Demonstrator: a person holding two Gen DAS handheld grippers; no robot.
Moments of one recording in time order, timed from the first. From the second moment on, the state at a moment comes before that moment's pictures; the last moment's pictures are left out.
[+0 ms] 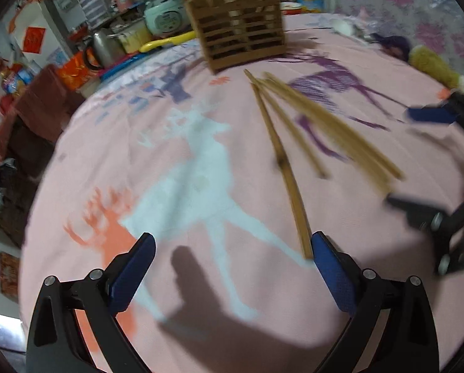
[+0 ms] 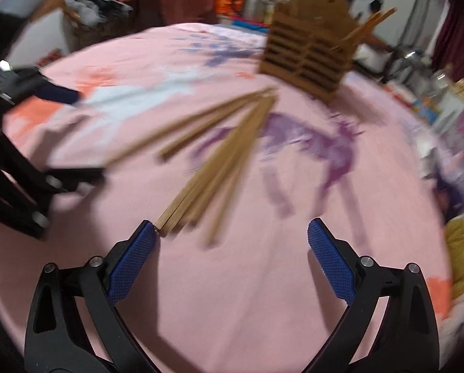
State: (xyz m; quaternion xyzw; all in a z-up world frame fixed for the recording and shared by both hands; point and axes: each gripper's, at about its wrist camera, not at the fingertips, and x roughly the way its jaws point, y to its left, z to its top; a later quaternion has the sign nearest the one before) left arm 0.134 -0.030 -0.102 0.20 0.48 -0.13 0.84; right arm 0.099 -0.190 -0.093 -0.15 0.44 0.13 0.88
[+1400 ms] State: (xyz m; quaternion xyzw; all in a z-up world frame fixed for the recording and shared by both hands) left arm 0.195 -0.035 -0.103 0.01 0.54 -0.16 0.83; right arm 0.118 -0.256 -0.080 0.05 0.44 0.11 0.89
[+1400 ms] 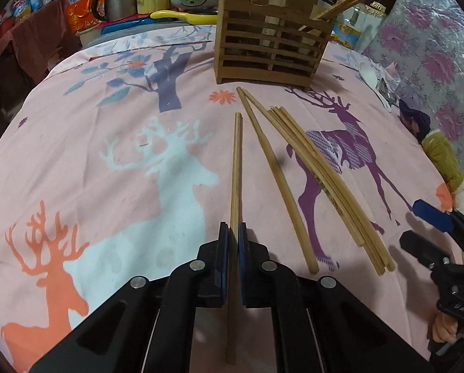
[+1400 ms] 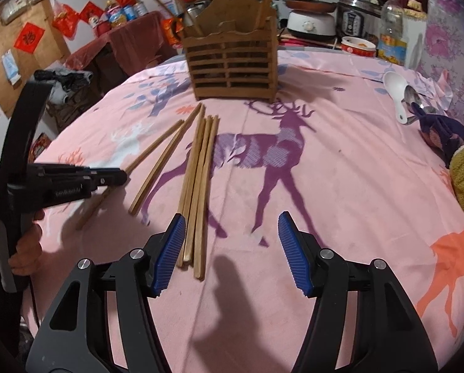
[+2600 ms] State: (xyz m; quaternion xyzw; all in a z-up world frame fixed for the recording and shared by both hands) left arm 0.175 -0.036 -0.103 0.06 0.52 -0.13 0.84; right arm 0.091 -0.237 -0.092 -0.02 0.45 0.13 0.88
